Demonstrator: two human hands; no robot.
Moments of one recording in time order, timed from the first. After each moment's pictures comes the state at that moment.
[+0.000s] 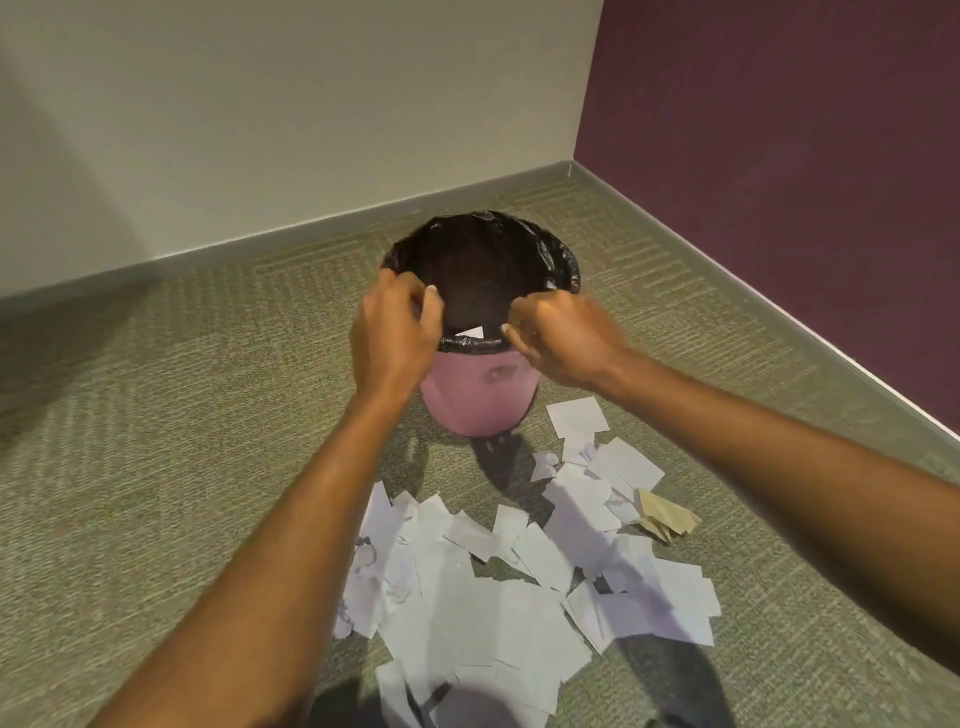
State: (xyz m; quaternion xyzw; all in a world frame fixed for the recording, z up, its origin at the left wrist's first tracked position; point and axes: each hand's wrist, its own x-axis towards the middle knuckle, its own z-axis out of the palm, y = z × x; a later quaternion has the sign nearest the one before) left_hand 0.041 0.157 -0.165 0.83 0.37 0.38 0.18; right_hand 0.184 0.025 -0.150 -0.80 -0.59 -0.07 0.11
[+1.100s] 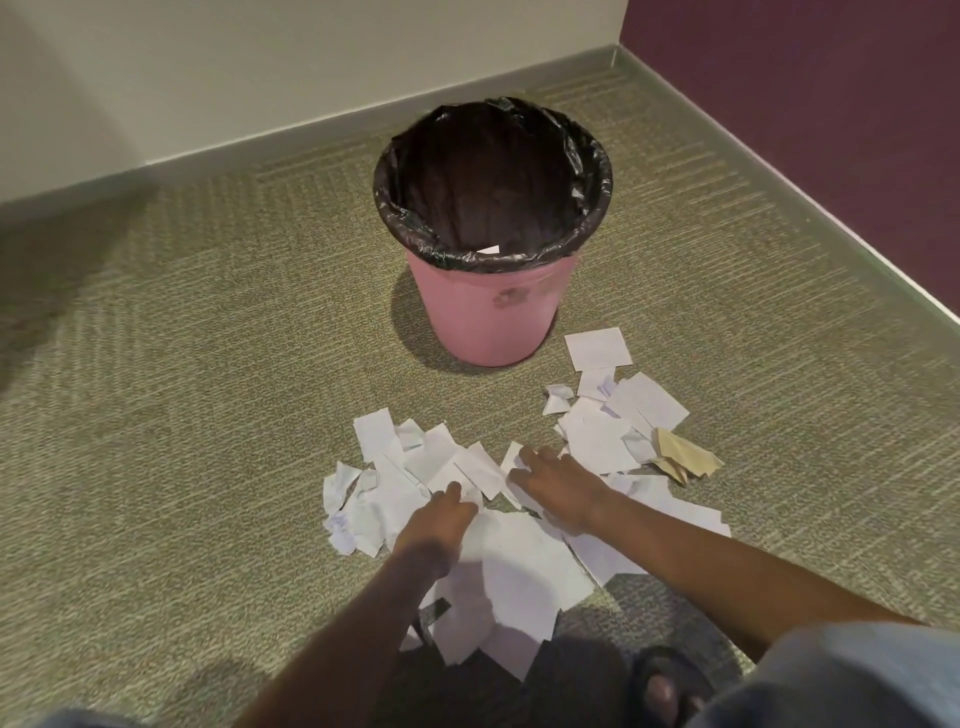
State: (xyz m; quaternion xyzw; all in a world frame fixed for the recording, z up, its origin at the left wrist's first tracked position) left_hand -0.065 0.030 -0.390 0.91 0.26 -0.27 0.17; right_hand 0.115 -0.070 -0.385 -0.70 -0.68 0.17 -0.15
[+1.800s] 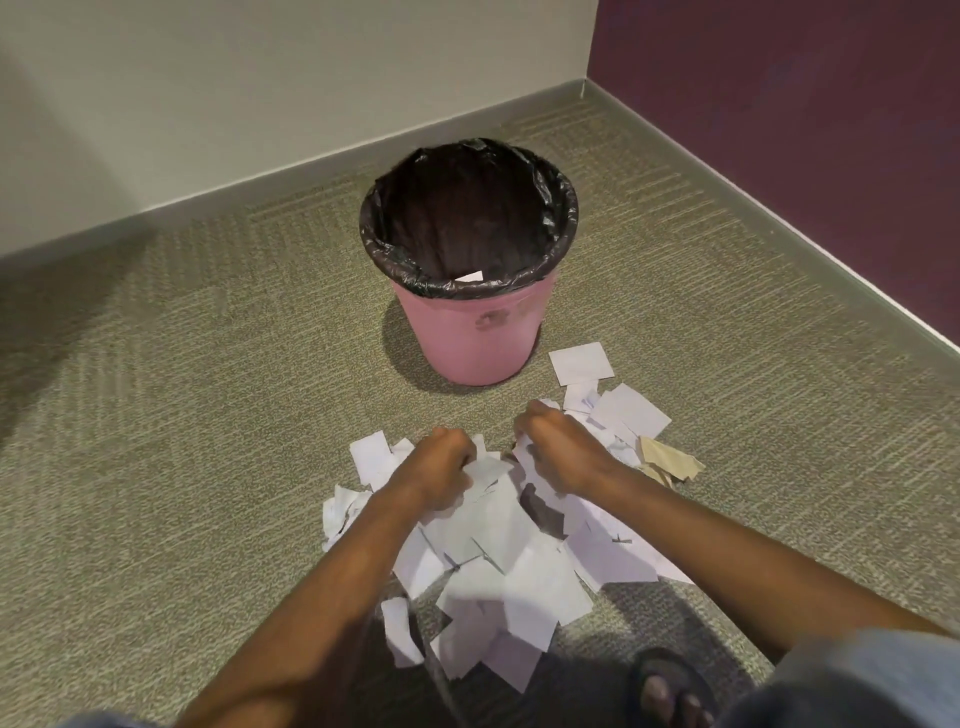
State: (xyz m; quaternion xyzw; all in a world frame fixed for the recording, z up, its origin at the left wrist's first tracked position) left_hand -0.016 0.071 -0.300 0.92 0.25 -0.12 0.27; right_hand 0.132 -0.058 -0.301 -0.79 -0.56 0.20 0.15
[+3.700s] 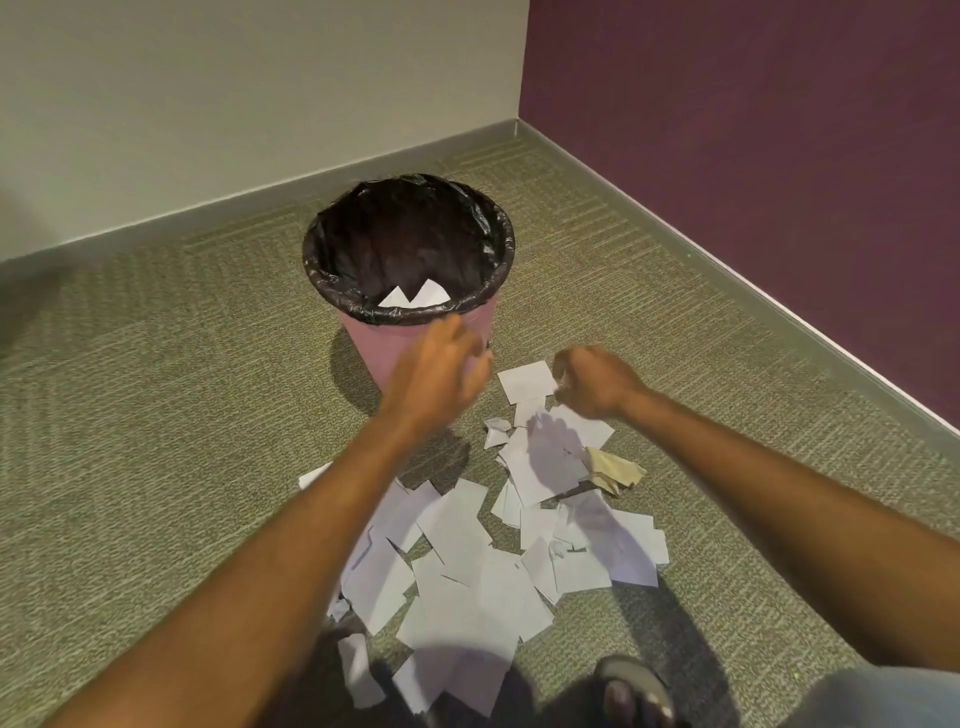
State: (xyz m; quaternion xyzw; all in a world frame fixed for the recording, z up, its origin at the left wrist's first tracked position) left_hand 0.068 0.076 -0.217 0.95 0.14 0.21 0.16; right_hand 0.231 -0.075 -0.237 -0.90 -0.40 0.17 0.10
